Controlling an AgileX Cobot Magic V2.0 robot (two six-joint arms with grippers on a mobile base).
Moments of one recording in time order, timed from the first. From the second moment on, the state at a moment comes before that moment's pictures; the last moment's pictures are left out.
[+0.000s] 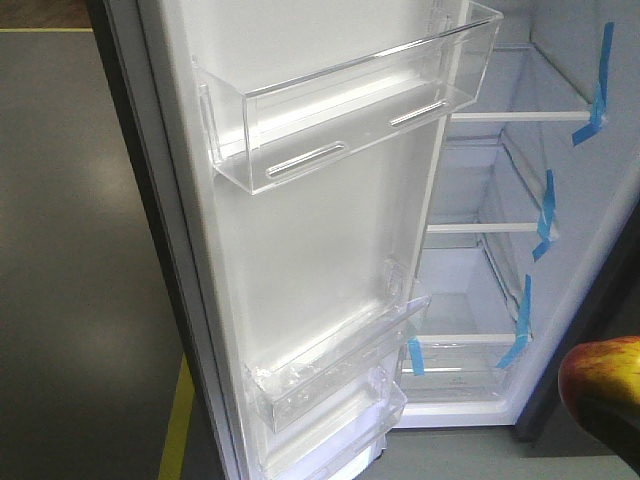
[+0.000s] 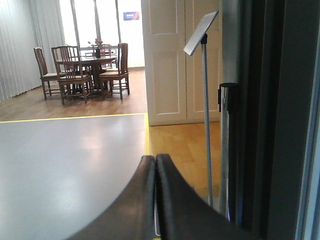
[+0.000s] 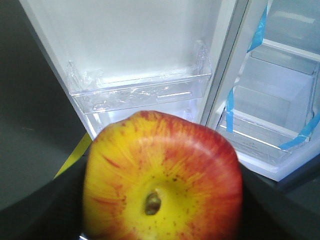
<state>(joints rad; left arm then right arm) 0.01 -0.01 0.02 0.02 0.02 -0.04 0.38 0.57 -0.75 0.06 0.94 -0.05</state>
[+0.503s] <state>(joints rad) 0.01 -0.01 0.02 0.02 0.02 -0.04 0.38 0.59 -0.77 0.08 0.72 -0.04</state>
